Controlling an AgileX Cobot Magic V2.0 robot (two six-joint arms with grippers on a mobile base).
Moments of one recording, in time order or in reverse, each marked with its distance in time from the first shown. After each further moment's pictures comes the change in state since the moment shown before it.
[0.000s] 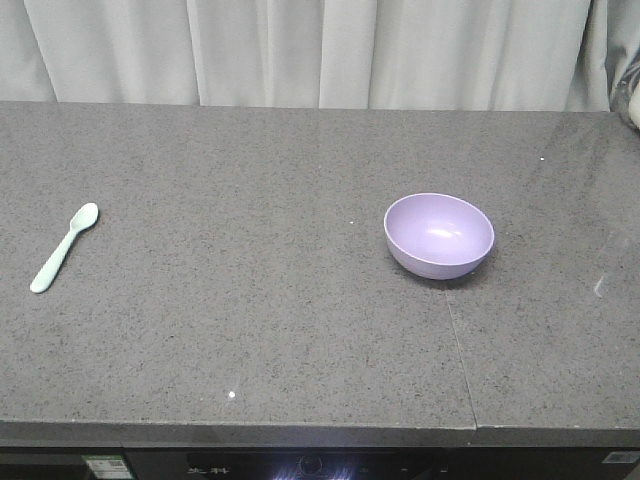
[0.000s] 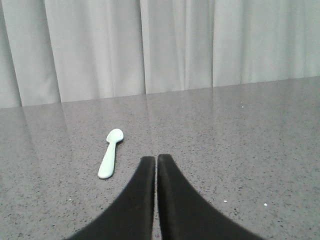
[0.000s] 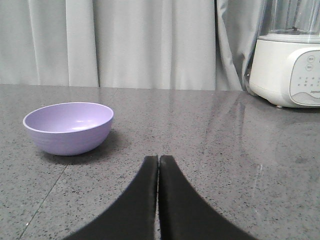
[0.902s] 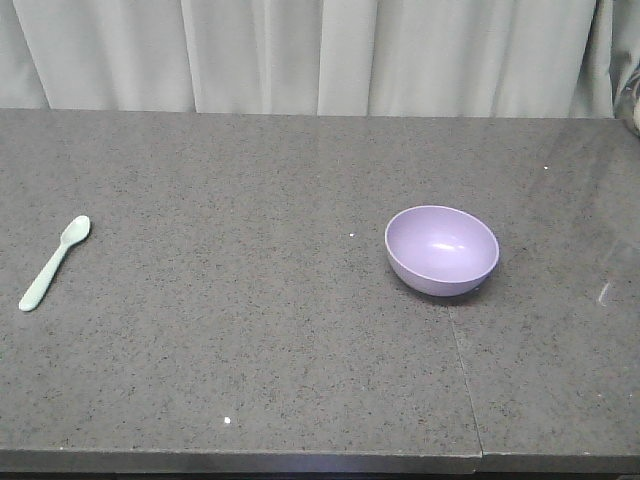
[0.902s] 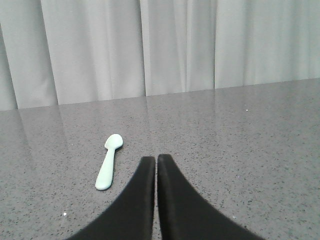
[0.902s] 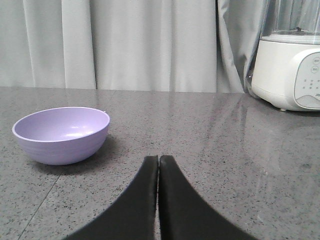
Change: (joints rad) left arm 0.000 0.000 0.000 0.000 0.000 0.000; right arm 0.000 0.000 0.000 0.000 0.000 0.000
